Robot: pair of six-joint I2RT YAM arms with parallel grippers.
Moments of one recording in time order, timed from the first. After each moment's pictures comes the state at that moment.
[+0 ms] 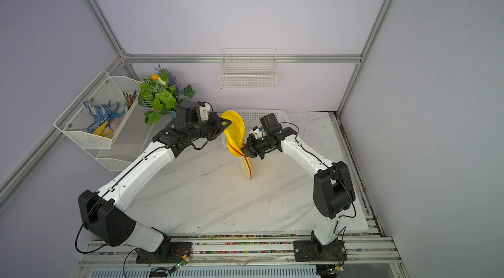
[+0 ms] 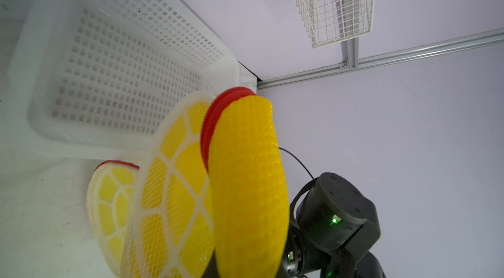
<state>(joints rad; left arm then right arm) -0.44 1.52 1.46 -0.25 0.34 -1.09 0.47 1.77 1.48 -0.58 -0.85 0.92</state>
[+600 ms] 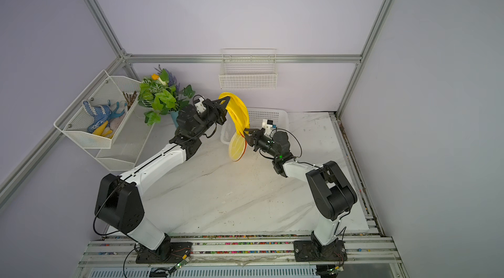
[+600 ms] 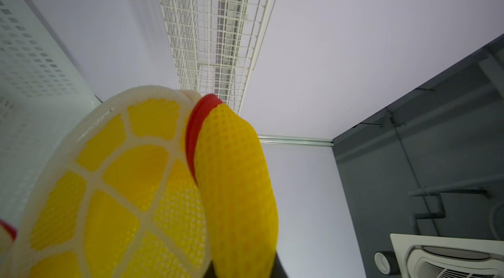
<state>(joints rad) -0.42 1.59 1.24 0.62 0.18 -1.75 0.44 1.78 0.92 1.09 -0.46 1.64</state>
